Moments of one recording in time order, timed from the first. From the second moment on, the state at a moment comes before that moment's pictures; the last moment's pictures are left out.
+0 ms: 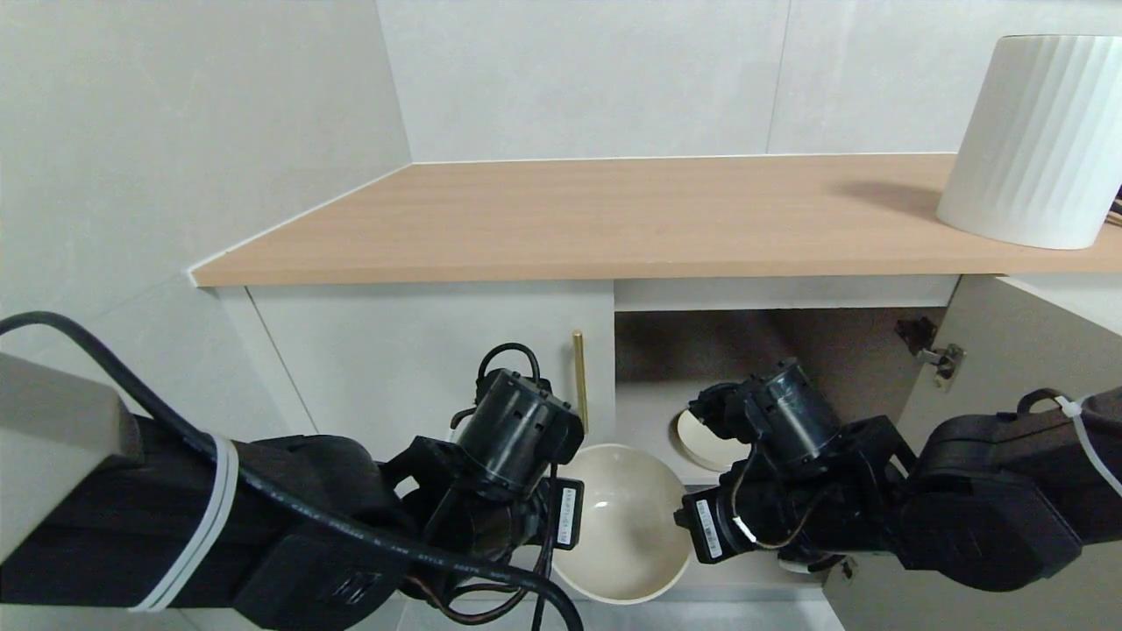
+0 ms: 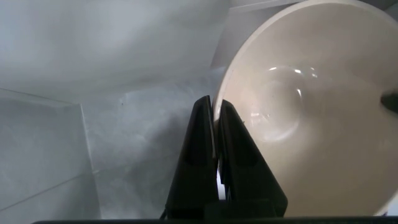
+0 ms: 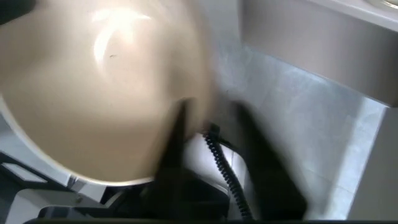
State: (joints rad) left arm -0.78 1.87 -0.93 -0.11 0.34 -0.47; right arm 0.75 1.87 -0.94 -0.12 -0.04 0.35
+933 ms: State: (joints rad) left arm -0.78 1.88 -0.91 -0.11 0.34 -0.46; right arm 0.75 1.88 -0.93 -0.12 -0.04 0.35
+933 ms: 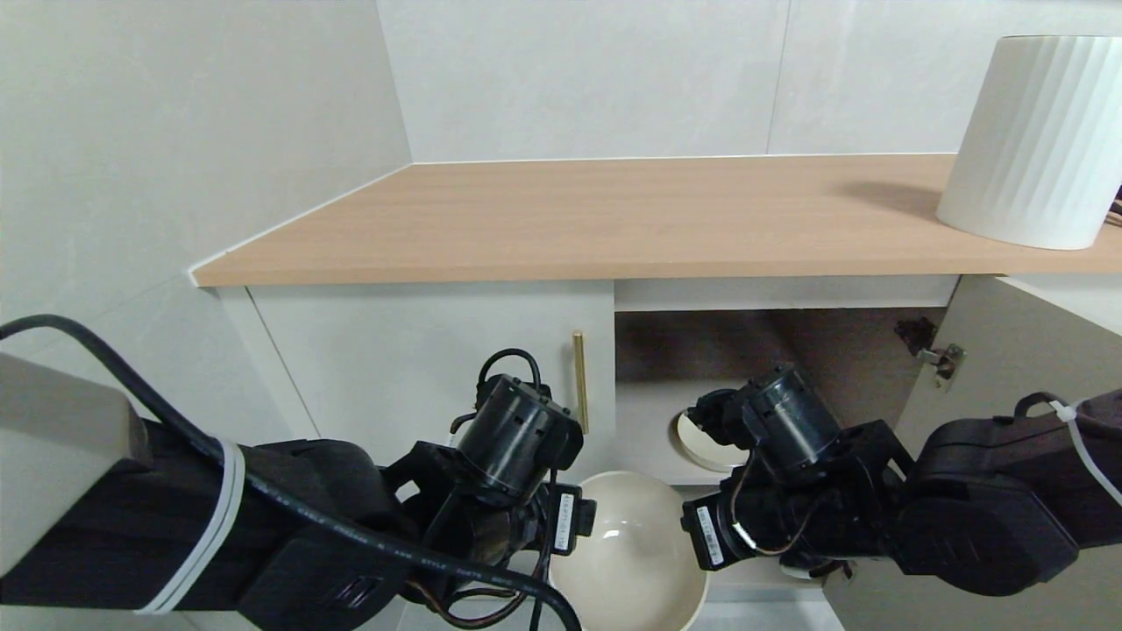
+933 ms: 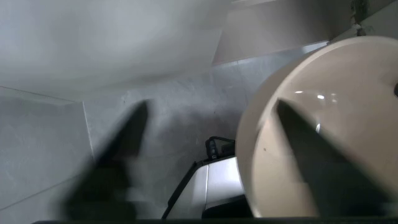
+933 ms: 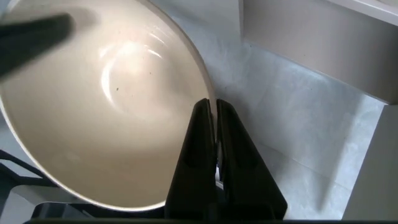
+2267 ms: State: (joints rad) left arm -0.78 1.85 -0.92 -0.11 0.34 -0.47; right arm 0.36 2.17 -0.95 -0.69 -0.22 0.46
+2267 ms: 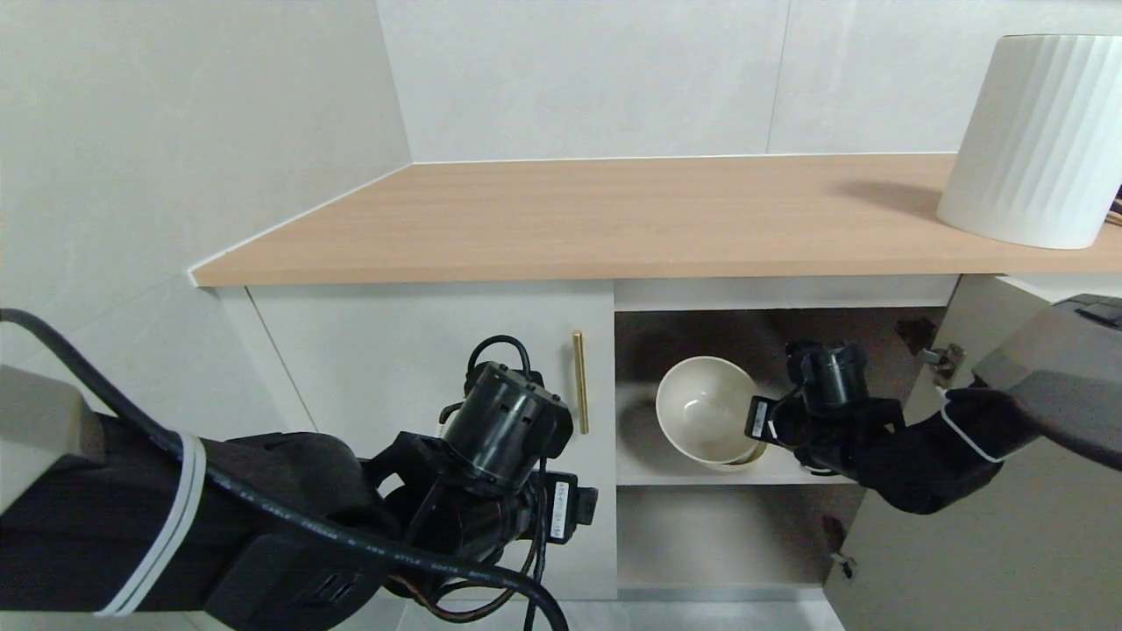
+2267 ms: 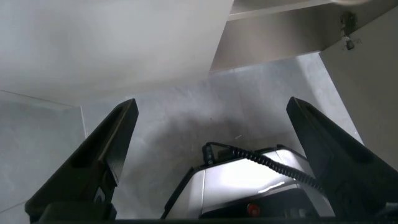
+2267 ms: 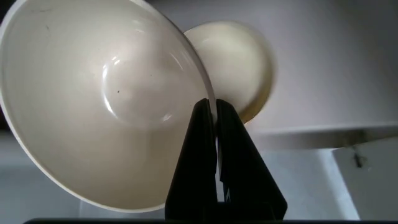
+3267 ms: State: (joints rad) left arm -0.78 1.85 -0.92 -0.11 0.34 -0.47; right arm 0.29 2.32 -1.05 -0.69 -0.24 0.46
